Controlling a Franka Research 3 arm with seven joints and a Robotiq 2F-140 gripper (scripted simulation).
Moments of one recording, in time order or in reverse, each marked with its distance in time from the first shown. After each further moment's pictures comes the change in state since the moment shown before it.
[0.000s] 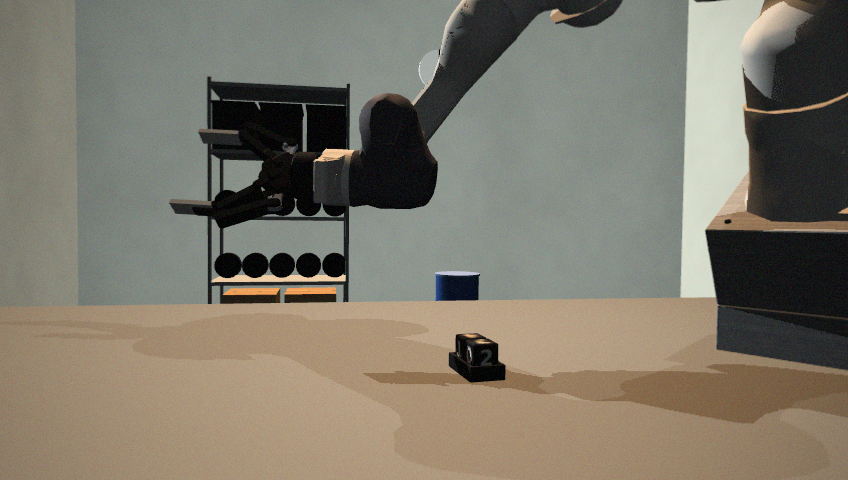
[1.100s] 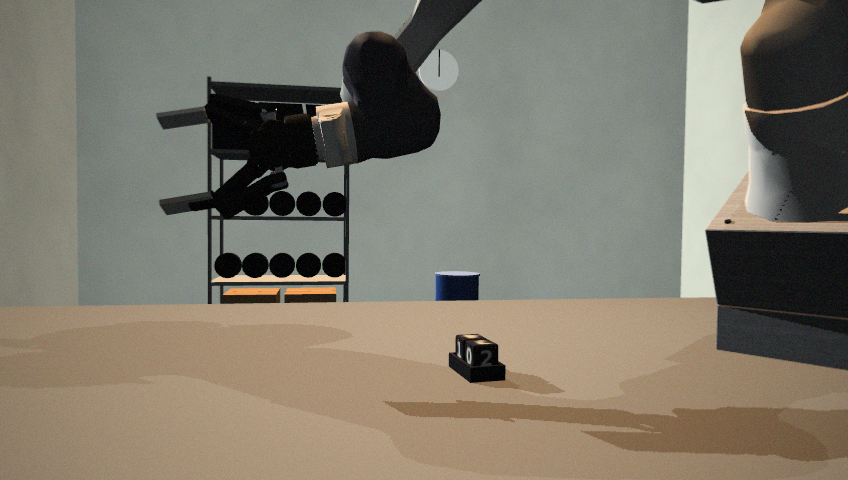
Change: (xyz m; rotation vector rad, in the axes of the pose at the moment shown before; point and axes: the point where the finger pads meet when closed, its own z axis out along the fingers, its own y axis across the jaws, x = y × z) arm 0.098 -0.070 -0.019 0.311 0.045 -0.112
